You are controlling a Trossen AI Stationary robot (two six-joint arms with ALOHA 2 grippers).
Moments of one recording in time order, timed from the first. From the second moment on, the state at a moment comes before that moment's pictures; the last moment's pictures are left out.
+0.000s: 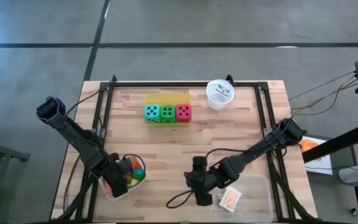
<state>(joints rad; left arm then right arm) -0.78 1.33 0.83 -0.84 0.02 -1.21 0.52 1.90 1.53 -0.68 0.22 0.44</state>
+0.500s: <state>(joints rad) -0.78 1.33 0.84 -1.00 0.01 -1.57 0.50 1.90 1.53 -0.76 0.22 0.44</state>
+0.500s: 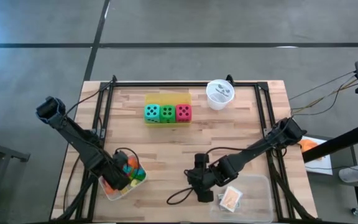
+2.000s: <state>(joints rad) -0.78 1.44 0.88 -1.01 0.02 -1.44 0.50 1.89 1.47 -0.81 0.13 0.46</state>
